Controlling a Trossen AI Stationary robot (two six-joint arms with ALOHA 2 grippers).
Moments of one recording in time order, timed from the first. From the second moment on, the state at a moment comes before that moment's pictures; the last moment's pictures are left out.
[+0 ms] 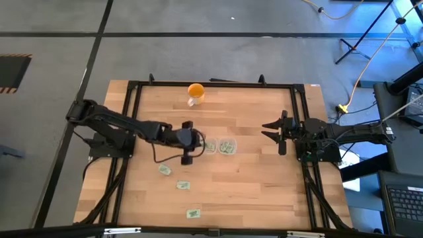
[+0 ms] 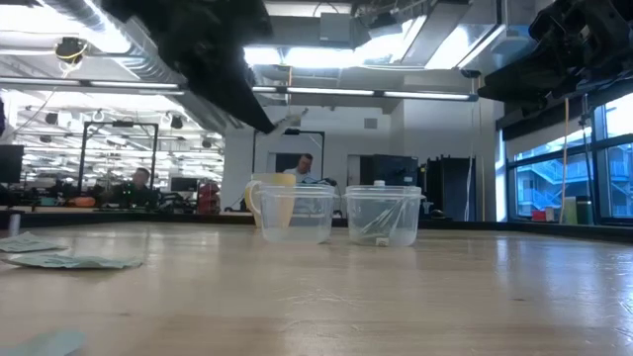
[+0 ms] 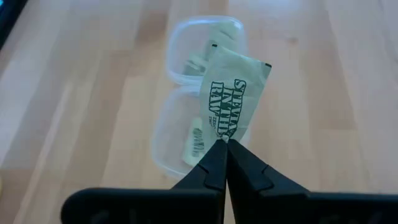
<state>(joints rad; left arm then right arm) -0.13 1.43 0.87 -0.23 -0.22 -0.08 0.05 0.35 0.22 -0.04 0.23 0.15</state>
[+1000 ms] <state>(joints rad) 0.01 1.78 1.15 -0.54 -0.04 0.01 0.05 0.35 0.22 -0.06 0.23 0.15</state>
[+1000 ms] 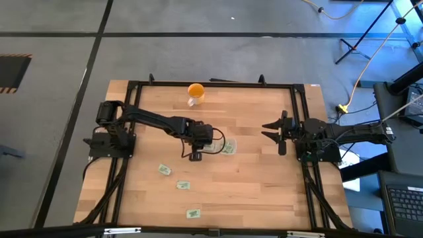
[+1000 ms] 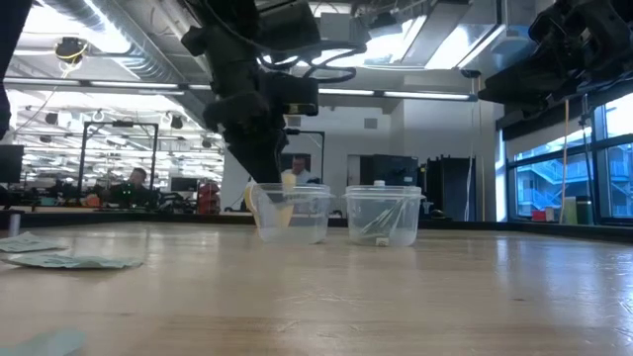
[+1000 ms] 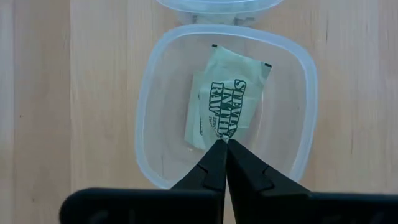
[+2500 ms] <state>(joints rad) -0.39 1.40 0.74 -0.78 -0.06 -0.96 0.05 0.35 0.22 -0.13 0.23 0.20</state>
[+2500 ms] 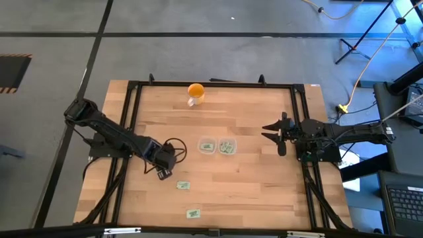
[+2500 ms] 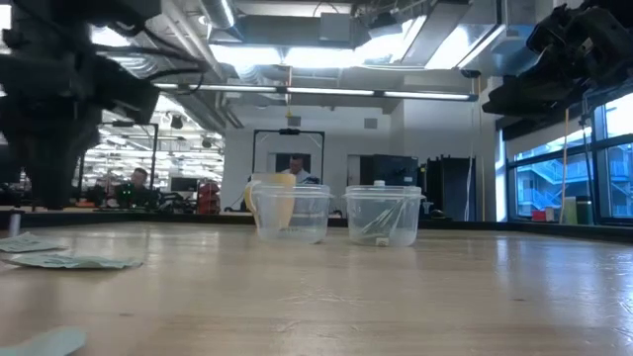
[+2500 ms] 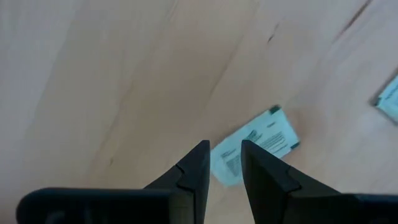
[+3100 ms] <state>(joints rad) -0.40 1.40 0.74 -0.79 -0.06 -1.12 0.05 0.35 0.22 -0.13 0.23 0.20</state>
